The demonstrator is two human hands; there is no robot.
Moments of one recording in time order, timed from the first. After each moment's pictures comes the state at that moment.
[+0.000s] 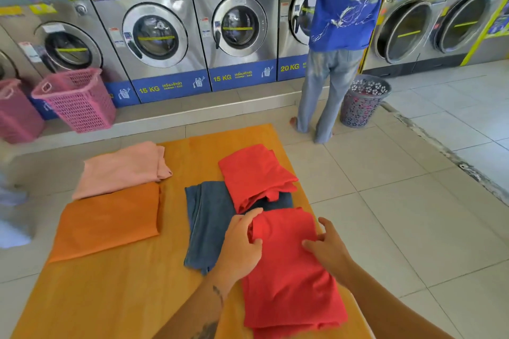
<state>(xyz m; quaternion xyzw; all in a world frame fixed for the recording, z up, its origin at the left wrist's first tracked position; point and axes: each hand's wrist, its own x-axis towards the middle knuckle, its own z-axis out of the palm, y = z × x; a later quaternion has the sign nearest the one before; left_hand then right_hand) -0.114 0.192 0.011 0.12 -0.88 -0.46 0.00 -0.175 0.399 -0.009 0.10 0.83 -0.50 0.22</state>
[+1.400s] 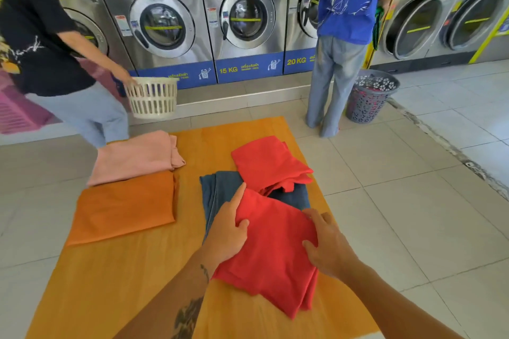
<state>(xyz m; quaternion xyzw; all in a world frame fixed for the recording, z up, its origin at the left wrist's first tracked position) -0.103 0.129 0.024 0.12 -0.87 -0.48 -0.02 -0.147 0.370 0.007 -0.15 0.93 -0.31 0.14</state>
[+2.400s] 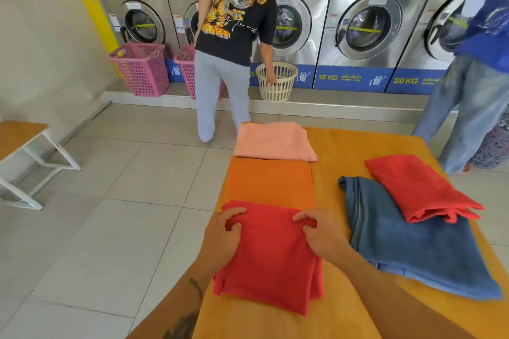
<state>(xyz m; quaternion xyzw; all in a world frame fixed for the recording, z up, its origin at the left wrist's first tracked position) 0.104 -0.138 0.009 0.34 -0.79 -0.49 0.13 -0.054 0.046 0.006 -0.26 0.87 -0.39 0.19</state>
